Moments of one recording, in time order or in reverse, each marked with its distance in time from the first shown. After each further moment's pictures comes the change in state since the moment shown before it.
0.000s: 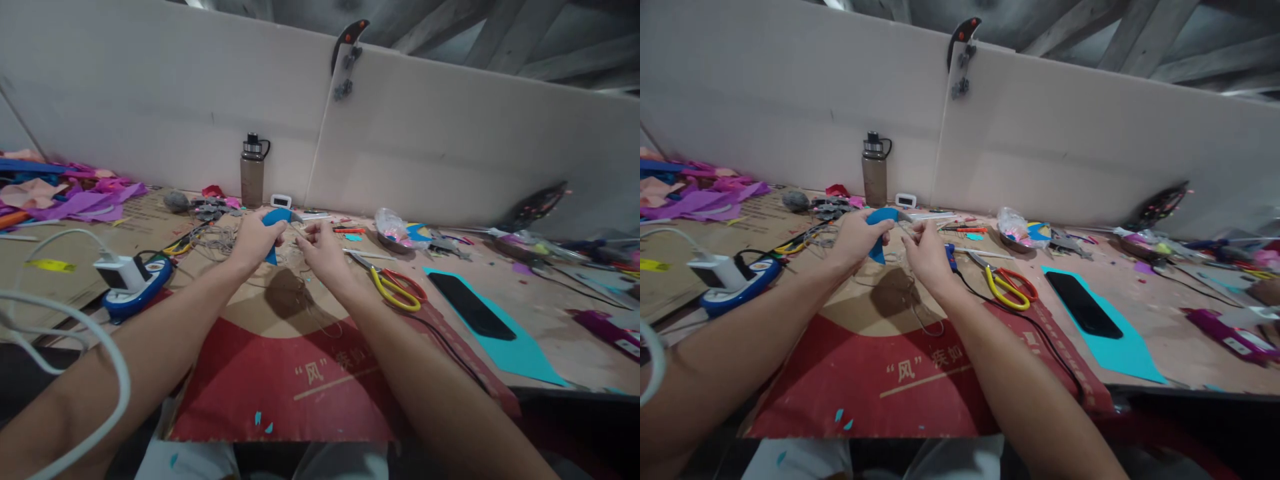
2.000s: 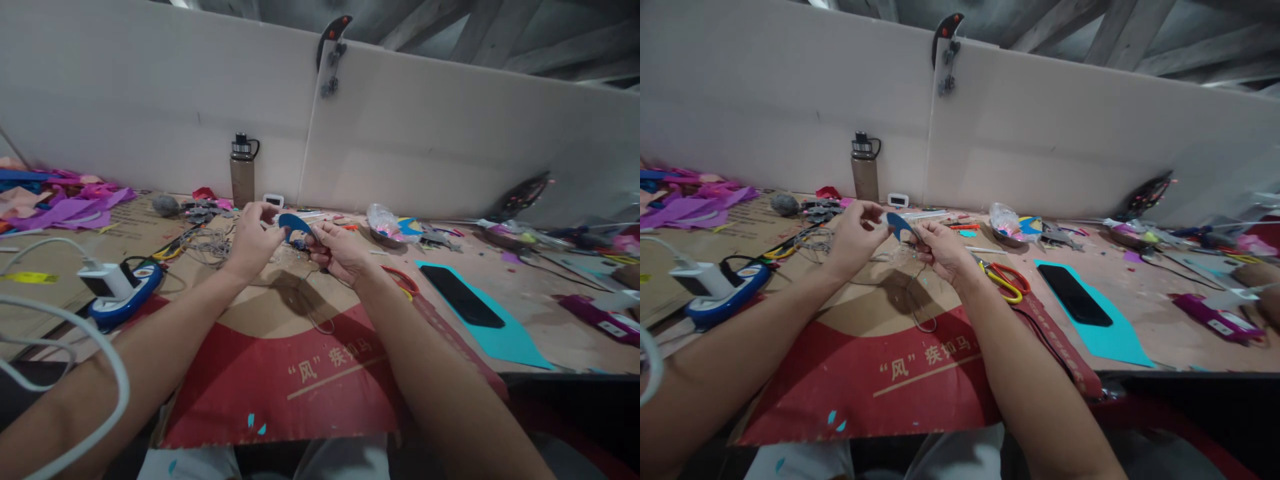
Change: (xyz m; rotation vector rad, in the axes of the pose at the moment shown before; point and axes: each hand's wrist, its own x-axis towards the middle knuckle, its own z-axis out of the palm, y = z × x) left_hand -0.005 0.001 0.005 0.314 0.076 0.446; right_hand -0.001 -0.011 -0.047 0.642 -0.318 0.301
